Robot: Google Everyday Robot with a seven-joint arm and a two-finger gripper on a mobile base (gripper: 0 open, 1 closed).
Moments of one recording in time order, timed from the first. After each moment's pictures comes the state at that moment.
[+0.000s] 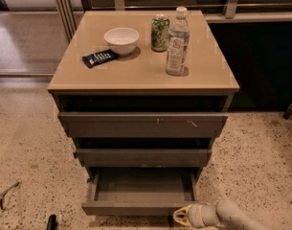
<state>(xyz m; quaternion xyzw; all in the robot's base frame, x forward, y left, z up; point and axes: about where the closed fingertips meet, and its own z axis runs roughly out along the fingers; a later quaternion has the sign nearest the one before) 0.444 -0.154 0.181 -0.68 0.60 0.18 0.38</state>
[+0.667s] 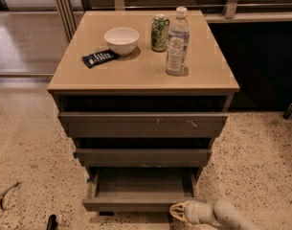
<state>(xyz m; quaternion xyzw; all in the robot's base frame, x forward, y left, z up) 0.471 -0.142 0.178 -0.66 0.60 0.16 0.42</state>
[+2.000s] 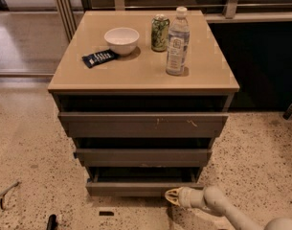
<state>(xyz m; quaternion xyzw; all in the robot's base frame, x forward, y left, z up) 0.551 -0.132 0.153 -0.66 0.59 0.12 0.44</state>
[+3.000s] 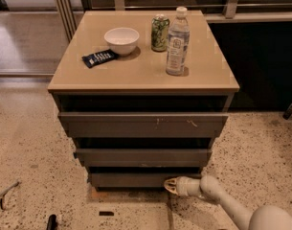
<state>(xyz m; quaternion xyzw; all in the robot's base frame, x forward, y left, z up) 0.607 -0.129 0.160 -0.67 0.59 0.09 0.44</state>
